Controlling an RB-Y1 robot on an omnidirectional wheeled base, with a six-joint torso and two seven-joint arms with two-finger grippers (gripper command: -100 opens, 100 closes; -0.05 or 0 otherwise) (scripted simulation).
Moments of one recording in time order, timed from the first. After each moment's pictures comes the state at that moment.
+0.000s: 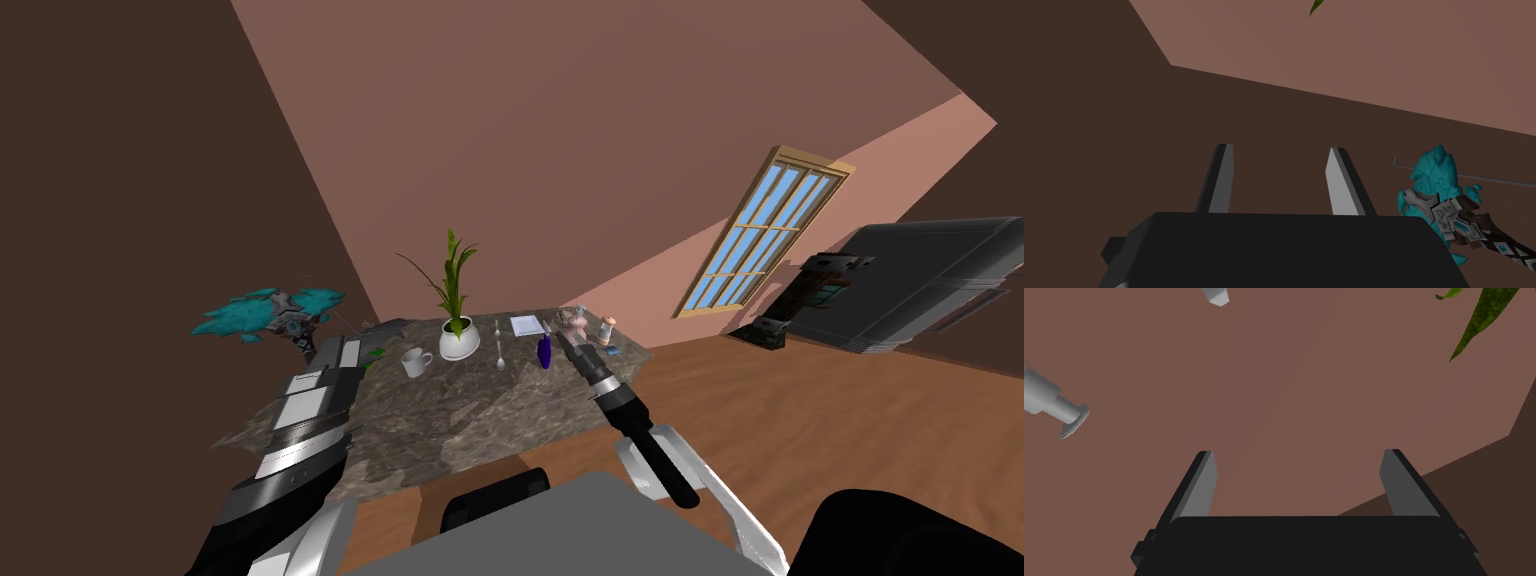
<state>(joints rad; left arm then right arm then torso) 0.52 -0.04 0.06 -2.32 -0.09 -0.46 -0.09 0.60 -0.30 -0.07 -2.27 0.39 -0.28 0.37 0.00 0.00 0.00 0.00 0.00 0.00</state>
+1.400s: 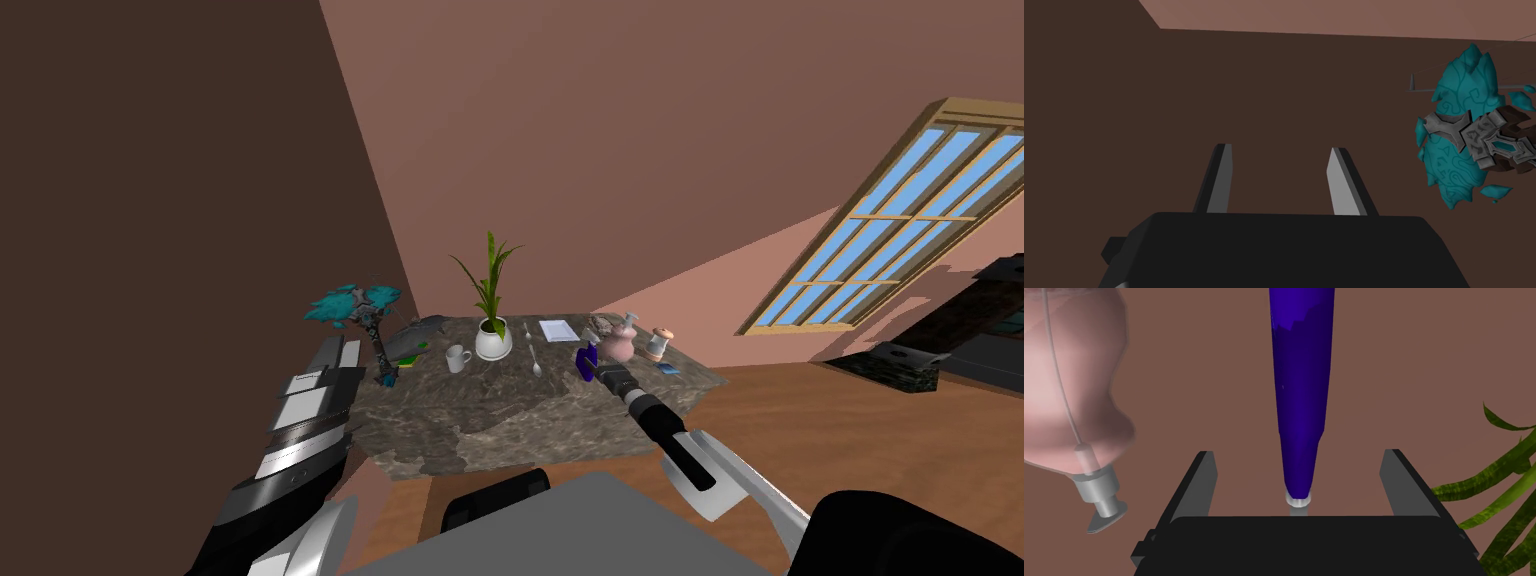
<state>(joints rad) 0.52 -0.04 0.06 -2.32 -0.09 -0.46 -0.09 0.65 -0.54 -0.20 -1.98 0.49 -0.06 0.46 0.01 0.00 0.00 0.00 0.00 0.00</state>
